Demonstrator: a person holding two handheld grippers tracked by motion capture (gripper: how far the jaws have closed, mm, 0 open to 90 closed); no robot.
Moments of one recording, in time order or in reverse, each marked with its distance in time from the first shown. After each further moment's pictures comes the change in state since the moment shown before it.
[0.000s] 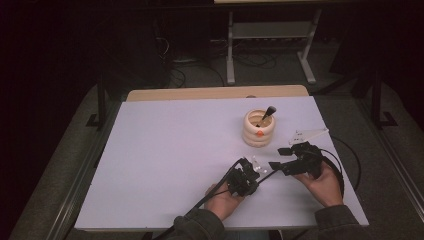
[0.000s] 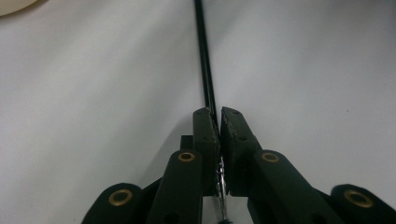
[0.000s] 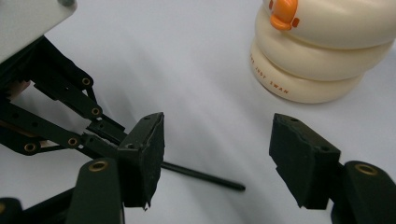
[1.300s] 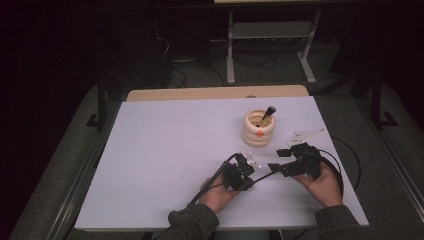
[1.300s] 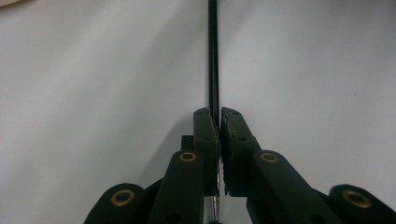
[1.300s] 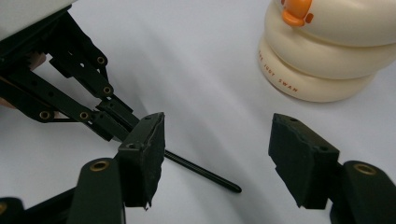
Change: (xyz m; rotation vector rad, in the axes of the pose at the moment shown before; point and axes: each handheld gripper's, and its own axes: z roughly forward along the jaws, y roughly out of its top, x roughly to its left) left arm 0.020 -0.002 -0.004 0.030 -0.064 0.003; right arm 0.003 0.000 0.002 0.021 0.018 0.005
